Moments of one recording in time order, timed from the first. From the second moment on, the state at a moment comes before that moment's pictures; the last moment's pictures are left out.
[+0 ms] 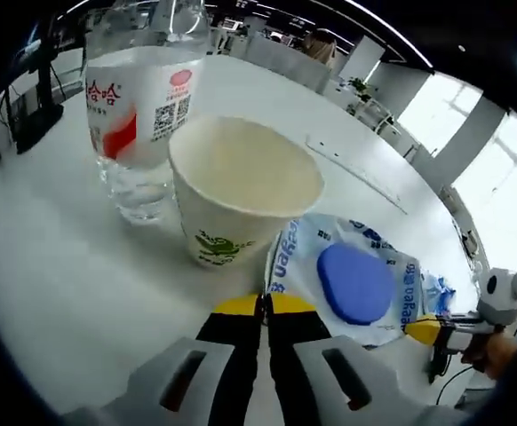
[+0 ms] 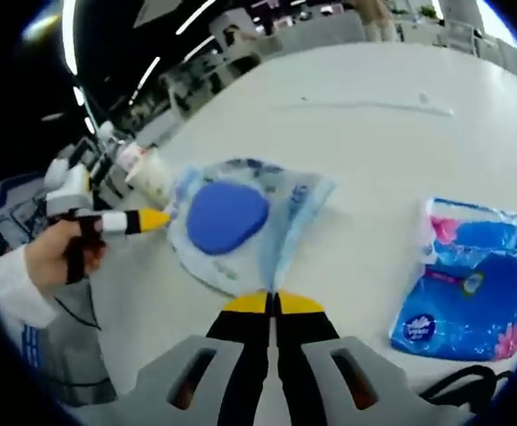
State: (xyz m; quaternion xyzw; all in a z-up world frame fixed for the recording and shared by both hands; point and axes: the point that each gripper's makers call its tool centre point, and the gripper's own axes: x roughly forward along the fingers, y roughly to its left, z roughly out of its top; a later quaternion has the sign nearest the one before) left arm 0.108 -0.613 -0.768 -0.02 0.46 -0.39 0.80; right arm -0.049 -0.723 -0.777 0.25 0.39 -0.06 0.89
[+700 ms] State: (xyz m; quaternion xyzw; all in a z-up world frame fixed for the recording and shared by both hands) left arm 0.106 -0.613 -0.767 -0.01 0.44 -0.39 0.81; right arm -0.051 -0.726 -0.757 0.28 0.37 -0.07 0.88
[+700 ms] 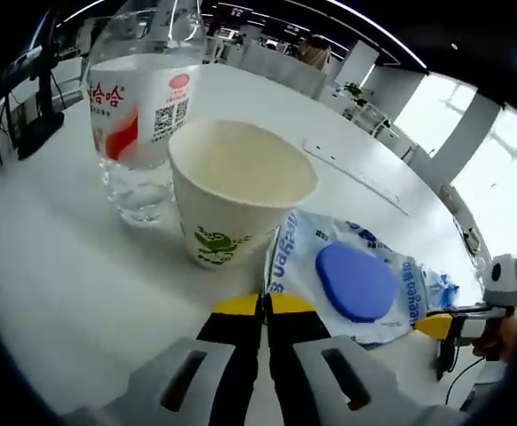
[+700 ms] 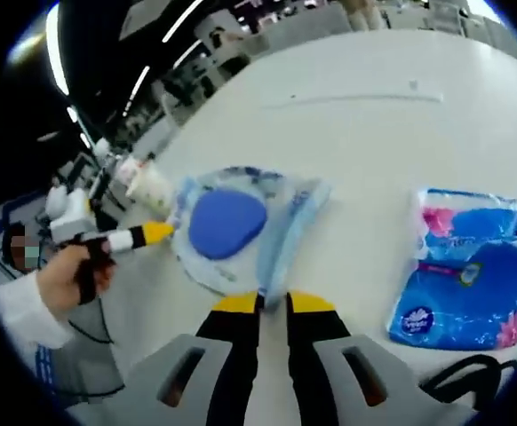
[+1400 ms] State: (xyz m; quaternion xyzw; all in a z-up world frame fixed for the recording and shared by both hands) left arm 0.094 -0.605 -0.763 -0.01 0.43 -0.43 0.79; right arm -0.151 -0.745 -0.693 0.25 0.29 -0.09 0.92
